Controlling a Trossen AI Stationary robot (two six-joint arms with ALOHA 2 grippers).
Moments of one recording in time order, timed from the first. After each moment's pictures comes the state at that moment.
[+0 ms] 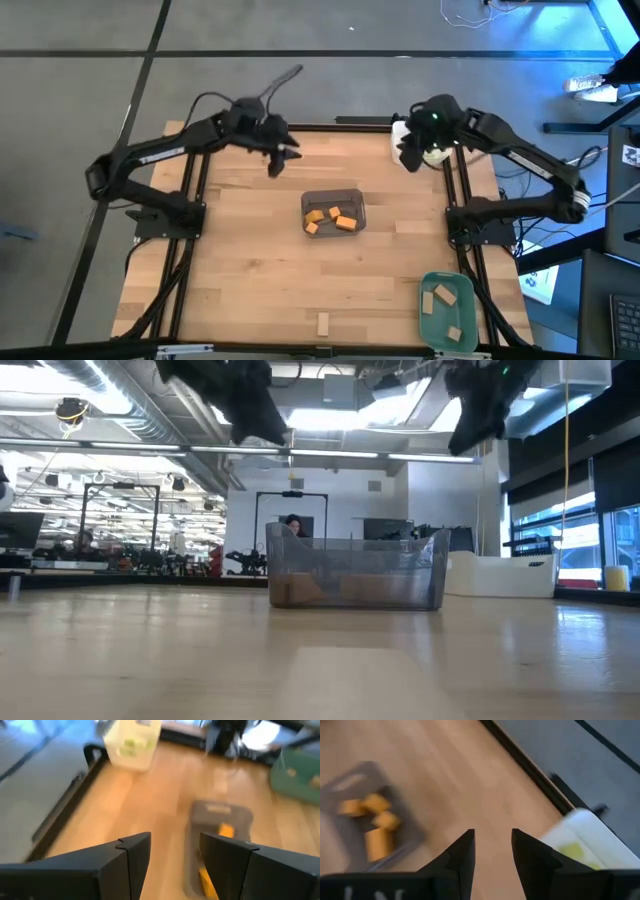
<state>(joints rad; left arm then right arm) 0.50 1.27 1.10 -0.33 0.29 0.03 -0.59 1.12 1.19 -0.92 -0.05 0.01</state>
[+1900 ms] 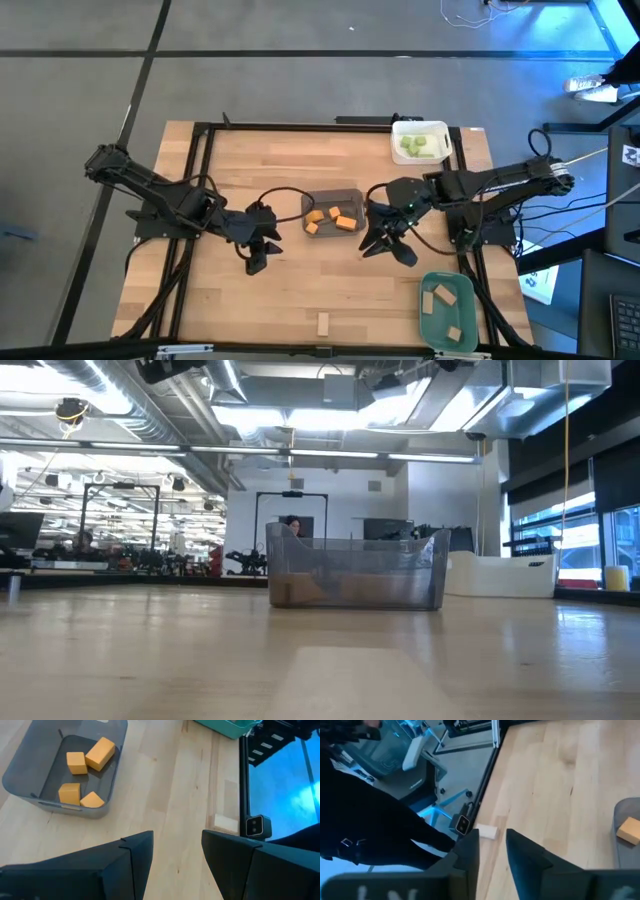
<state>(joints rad) -0.42 1.23 1.10 -0.57 -0.22 -0.64 0.20 1.31 1.19 -0.47 -0.42 0.28</state>
